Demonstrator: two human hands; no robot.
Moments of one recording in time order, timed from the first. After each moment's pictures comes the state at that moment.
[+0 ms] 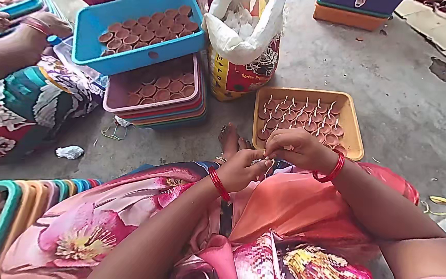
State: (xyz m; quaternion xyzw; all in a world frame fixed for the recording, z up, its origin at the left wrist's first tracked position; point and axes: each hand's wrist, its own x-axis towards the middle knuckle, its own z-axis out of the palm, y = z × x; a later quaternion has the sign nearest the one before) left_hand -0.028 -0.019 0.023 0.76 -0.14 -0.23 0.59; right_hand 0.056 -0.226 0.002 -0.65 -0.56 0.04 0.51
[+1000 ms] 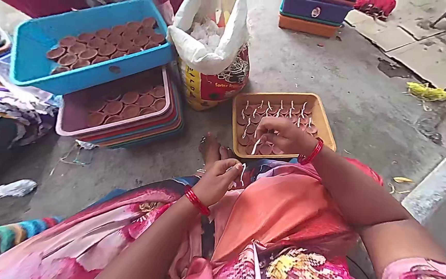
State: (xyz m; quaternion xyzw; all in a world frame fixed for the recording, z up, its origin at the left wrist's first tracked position) left_hand -0.029 -0.020 0.005 0.73 -0.06 -0.23 0.64; right_hand 0.091 -0.259 -0.005 -0.74 -0.48 0.02 0.46
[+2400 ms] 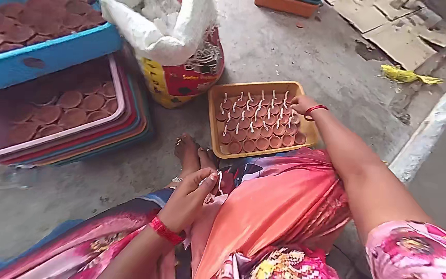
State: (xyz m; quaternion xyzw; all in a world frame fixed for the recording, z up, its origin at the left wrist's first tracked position) left_hand -0.028 -0.024 -0.014 0.74 -0.04 -0.19 0.65; right_hand 0.231 -0.438 -0.116 -0.97 0.00 0.19 0.17
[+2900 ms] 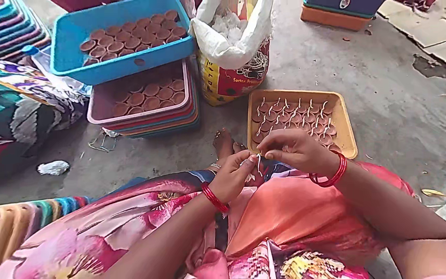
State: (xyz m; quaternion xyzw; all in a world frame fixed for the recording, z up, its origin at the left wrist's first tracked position) left_hand -0.034 -0.025 0.001 0.67 -0.06 -0.13 0.73; right_hand 0.051 -0.231 0.016 -0.71 -0.44 0.12 0.54
